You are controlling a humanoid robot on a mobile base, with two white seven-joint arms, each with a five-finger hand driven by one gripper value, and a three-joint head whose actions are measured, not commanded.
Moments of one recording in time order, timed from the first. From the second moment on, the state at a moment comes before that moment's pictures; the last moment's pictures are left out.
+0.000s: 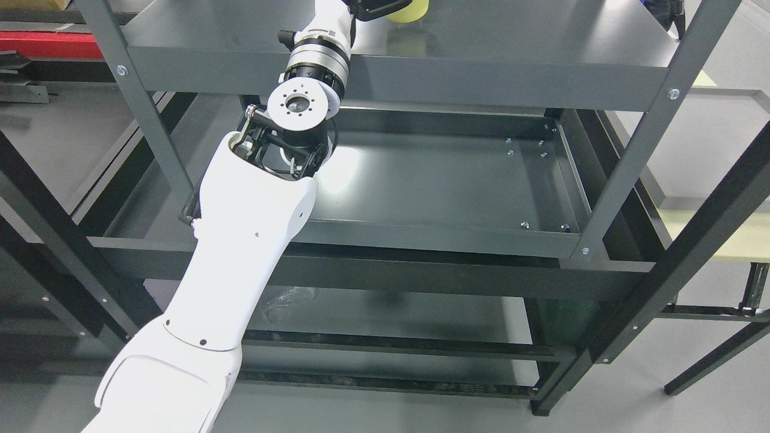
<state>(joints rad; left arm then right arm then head) -1.14 0.00 -0.37 -1.36 0.23 0.44 0.33 0.00 0.00 0.00 -0.24 0.00 0.09 -0.12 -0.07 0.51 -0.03</state>
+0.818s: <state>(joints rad) -1.13 0.00 -0.37 -1.36 0.23 0.33 0.33 0.00 0.00 0.00 -0.24 0.00 0.09 -0.12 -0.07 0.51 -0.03</state>
